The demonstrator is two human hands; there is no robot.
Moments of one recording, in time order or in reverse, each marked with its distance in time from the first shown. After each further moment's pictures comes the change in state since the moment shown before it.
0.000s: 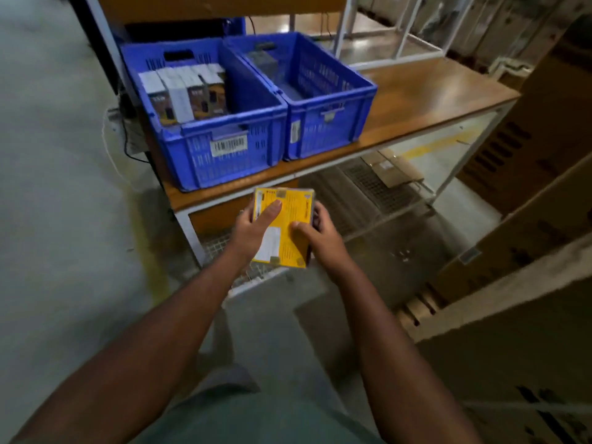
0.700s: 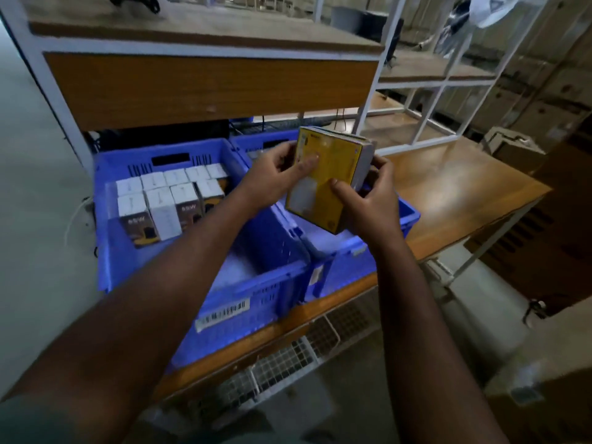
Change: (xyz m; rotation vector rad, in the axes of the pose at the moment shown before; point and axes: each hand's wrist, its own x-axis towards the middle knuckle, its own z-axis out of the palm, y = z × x) left_hand 0.403 0.232 0.015 0.333 -0.256 0.464; right_hand 0.370 -0.199 -0.034 -0.283 0.339 -0.375
